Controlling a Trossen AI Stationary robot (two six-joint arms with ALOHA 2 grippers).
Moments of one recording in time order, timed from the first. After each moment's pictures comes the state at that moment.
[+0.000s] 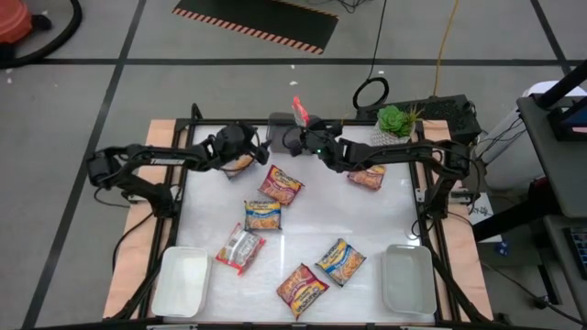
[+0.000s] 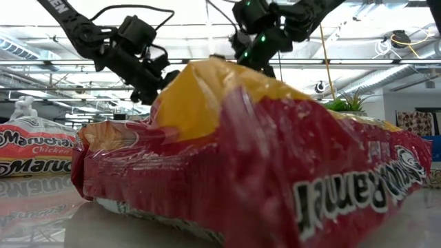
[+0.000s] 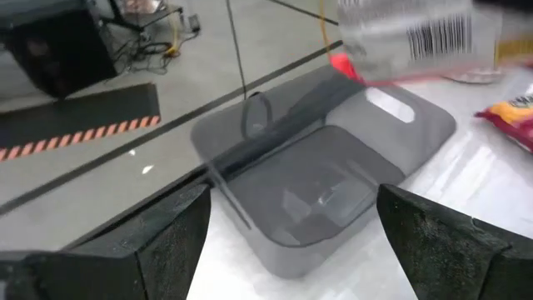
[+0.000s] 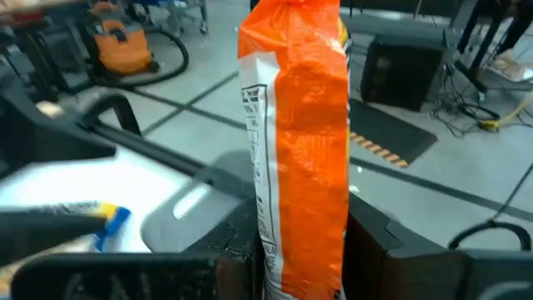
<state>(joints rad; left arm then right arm) 0.48 1.41 0.63 0.35 -0.29 -0.16 -0.25 1.77 1.16 0.16 0.76 0.36</state>
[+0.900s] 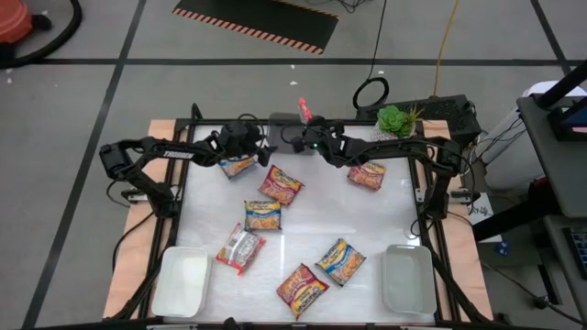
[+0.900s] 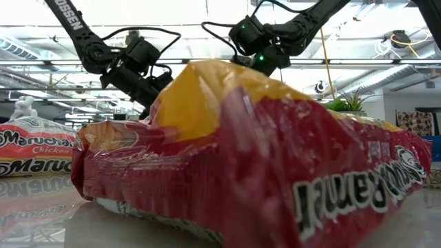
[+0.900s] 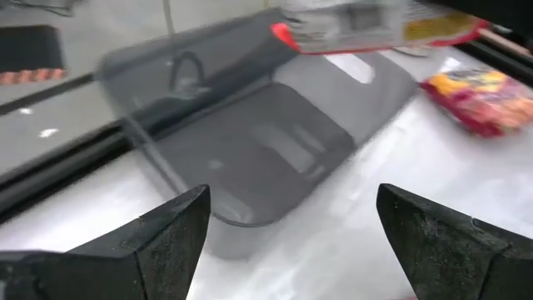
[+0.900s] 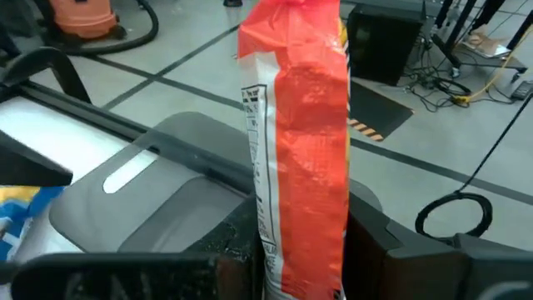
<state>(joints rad) 0.58 1.54 0.63 0.42 0.07 -0.22 -0.32 1.83 1.16 0.10 0.73 0.38</state>
